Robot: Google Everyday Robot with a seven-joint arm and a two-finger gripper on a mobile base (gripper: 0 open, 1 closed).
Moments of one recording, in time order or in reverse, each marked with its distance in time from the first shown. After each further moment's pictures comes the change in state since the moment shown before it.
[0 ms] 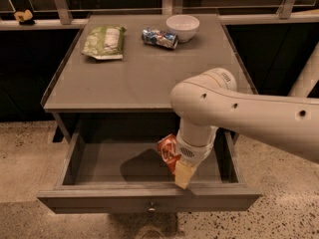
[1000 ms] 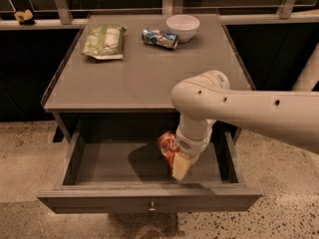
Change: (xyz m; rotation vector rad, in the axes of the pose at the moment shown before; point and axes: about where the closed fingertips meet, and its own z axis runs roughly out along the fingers) arm -0.020 -0.035 0.033 -0.018 0.002 0.069
